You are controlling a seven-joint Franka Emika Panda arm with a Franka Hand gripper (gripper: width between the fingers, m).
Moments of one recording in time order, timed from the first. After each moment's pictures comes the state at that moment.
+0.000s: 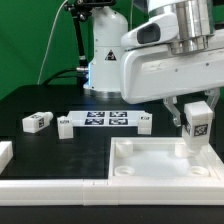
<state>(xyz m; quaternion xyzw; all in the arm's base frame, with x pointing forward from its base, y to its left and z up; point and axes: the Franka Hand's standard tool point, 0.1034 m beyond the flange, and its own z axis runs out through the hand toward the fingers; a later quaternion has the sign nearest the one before) 0.626 0.109 0.103 -0.99 -0.07 -0.12 0.07</state>
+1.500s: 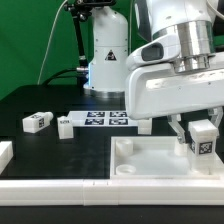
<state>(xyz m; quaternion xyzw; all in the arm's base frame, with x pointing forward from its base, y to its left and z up) 0.629 0.118 0.076 -0.98 -0.07 -0.18 0.06</state>
